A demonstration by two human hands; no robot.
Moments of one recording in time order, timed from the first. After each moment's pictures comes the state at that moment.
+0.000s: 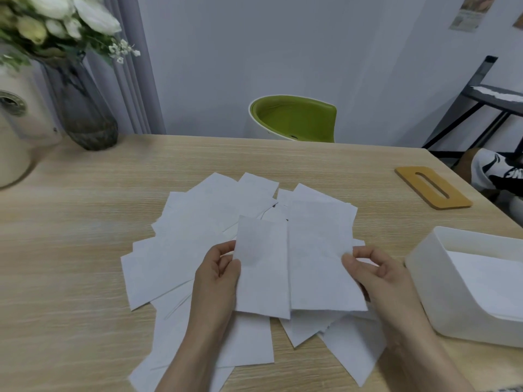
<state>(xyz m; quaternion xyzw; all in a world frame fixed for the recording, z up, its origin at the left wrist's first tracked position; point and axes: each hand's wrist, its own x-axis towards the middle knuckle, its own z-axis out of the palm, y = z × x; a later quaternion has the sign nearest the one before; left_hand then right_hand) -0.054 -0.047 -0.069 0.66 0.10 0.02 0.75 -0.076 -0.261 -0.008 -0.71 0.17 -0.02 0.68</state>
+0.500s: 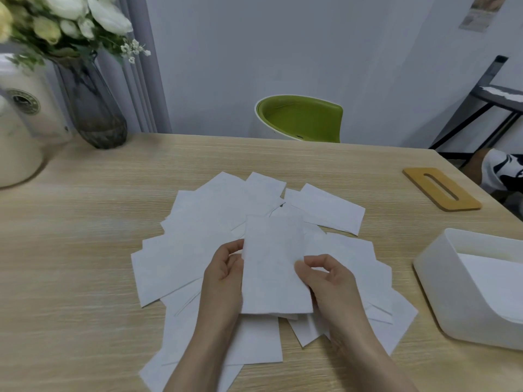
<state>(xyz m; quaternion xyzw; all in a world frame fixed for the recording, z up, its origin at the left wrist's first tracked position) -0.055 -0.045 -0.071 0.65 0.10 0.02 0.76 -0.068 -0.195 -0.033 -0.69 0.19 0.03 0.70</state>
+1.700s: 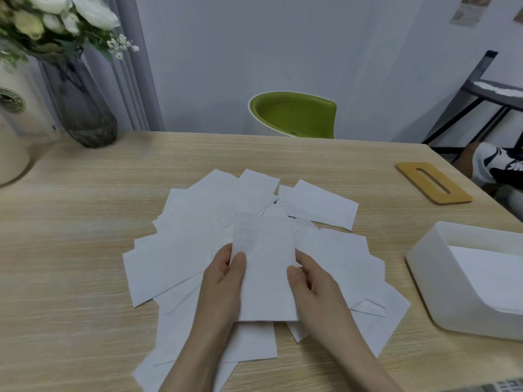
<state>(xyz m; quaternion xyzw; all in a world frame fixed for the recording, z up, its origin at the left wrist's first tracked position) -0.060 -0.049 -0.072 0.64 0.06 0.01 0.77 -0.082 -0.191 -0.033 -0.87 0.04 0.02 0.50</state>
